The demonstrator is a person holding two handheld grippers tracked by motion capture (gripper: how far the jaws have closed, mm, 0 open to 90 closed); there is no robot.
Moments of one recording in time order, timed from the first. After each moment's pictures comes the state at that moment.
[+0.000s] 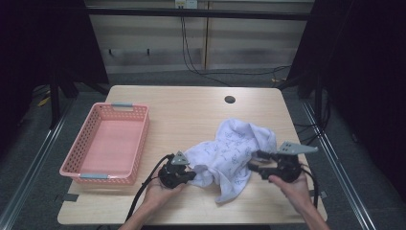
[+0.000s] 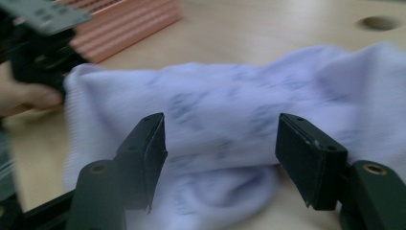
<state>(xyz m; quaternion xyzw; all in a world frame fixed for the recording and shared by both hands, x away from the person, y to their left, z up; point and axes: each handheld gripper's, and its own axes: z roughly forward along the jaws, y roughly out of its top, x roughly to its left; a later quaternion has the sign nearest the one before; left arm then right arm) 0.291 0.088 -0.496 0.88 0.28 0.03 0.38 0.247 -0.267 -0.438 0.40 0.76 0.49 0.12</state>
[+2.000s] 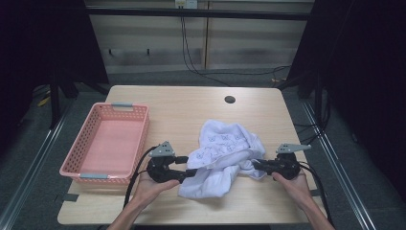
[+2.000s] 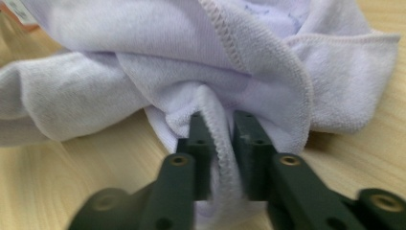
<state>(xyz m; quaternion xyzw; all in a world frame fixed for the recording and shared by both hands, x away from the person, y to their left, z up) 0.296 0.111 -0.457 0.83 0.26 0.01 0.49 0.276 -0.298 -0.487 0.42 0.79 0.44 0.08</state>
